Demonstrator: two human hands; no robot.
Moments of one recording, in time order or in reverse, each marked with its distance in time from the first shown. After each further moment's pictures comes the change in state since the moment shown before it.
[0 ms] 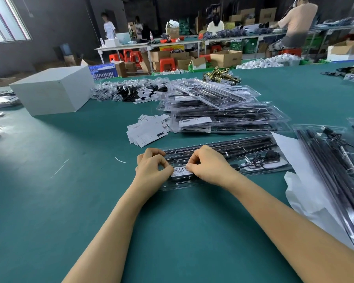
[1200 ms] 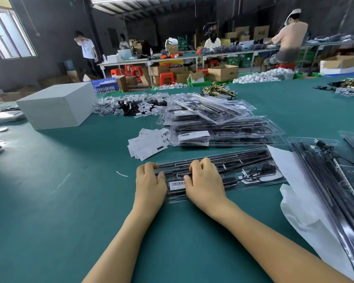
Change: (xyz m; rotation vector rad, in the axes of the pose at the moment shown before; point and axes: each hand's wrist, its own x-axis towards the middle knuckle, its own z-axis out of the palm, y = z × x) left_hand -0.003 -0.002 0.013 0.044 0.307 0.004; right_hand -0.011 0.001 0.034 -0.192 0.373 -0.090
